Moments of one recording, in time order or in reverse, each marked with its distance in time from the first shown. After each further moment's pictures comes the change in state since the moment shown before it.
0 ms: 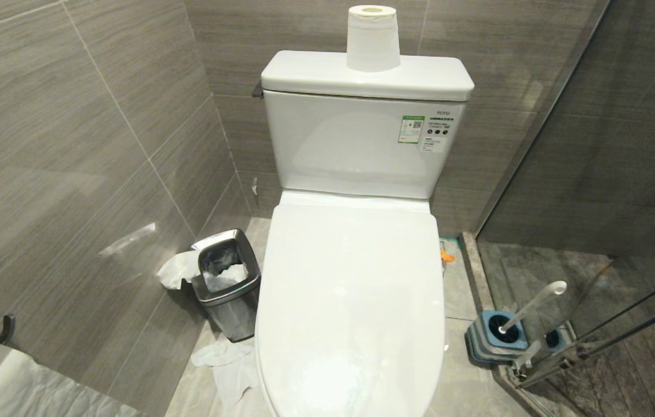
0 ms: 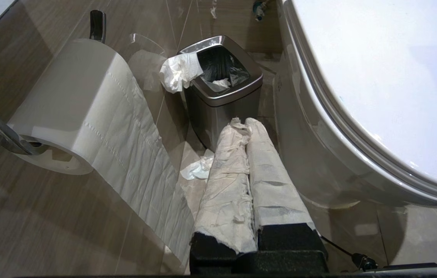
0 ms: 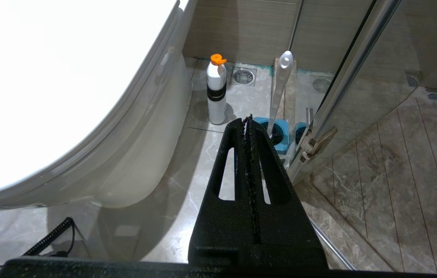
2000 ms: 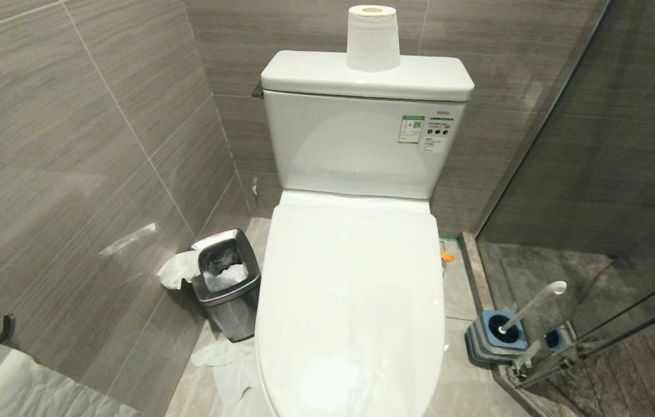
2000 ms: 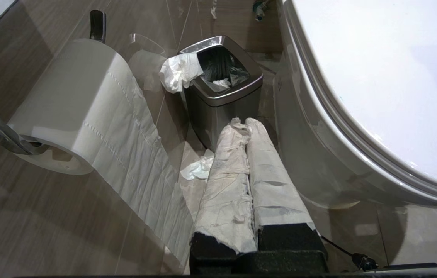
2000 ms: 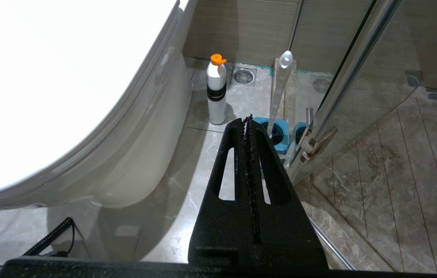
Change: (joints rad) left arm 0.001 0.000 0.000 0.000 0.000 0.000; right arm 0.000 0.000 0.000 0.000 0.000 0.000
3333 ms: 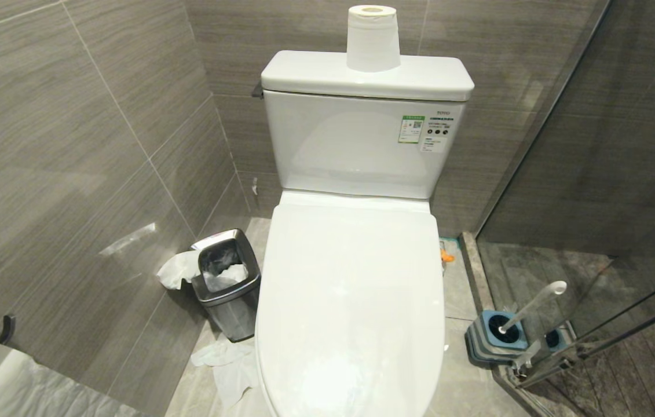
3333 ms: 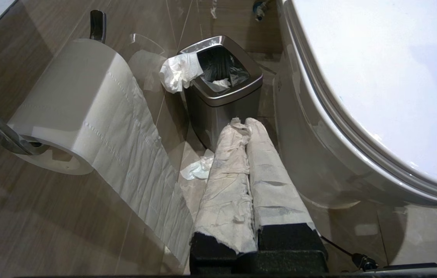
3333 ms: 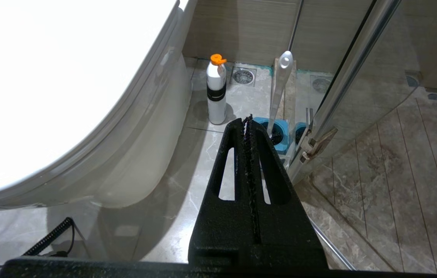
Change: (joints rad) left arm 0.000 0.000 0.000 0.000 -0.001 0.000; right arm 0.000 0.000 0.000 0.000 0.000 0.000
